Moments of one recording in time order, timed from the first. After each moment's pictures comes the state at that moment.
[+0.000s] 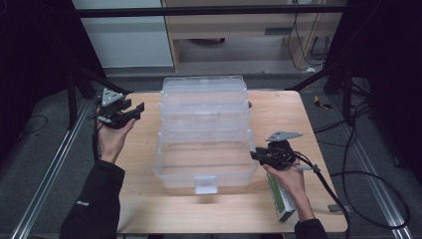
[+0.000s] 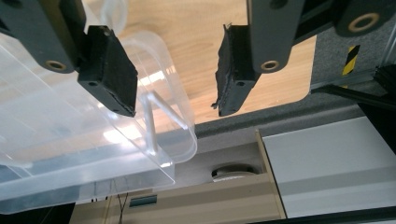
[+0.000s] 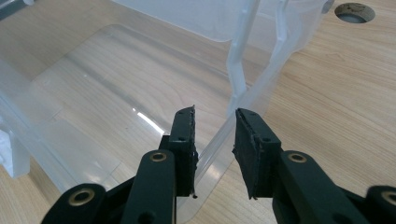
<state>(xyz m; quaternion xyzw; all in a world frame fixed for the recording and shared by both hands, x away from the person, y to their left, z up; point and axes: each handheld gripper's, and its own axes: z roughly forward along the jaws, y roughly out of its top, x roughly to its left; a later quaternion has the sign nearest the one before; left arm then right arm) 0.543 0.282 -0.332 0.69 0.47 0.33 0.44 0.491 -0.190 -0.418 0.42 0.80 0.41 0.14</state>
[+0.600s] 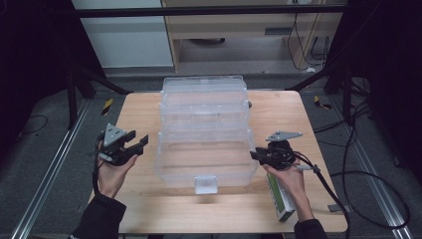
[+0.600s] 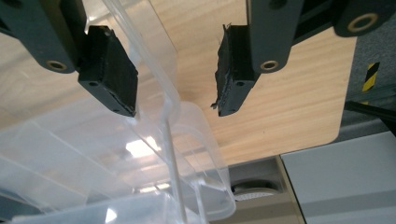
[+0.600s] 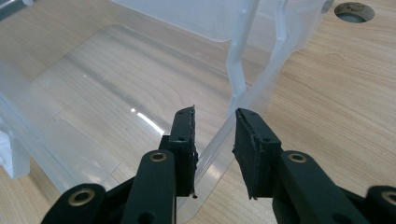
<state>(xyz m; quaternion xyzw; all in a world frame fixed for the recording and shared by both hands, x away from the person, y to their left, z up) 0.473 0.270 -0.384 0.72 0.46 0.30 0.43 0.491 -0.190 -0.418 0.42 0.80 0.41 0.14</state>
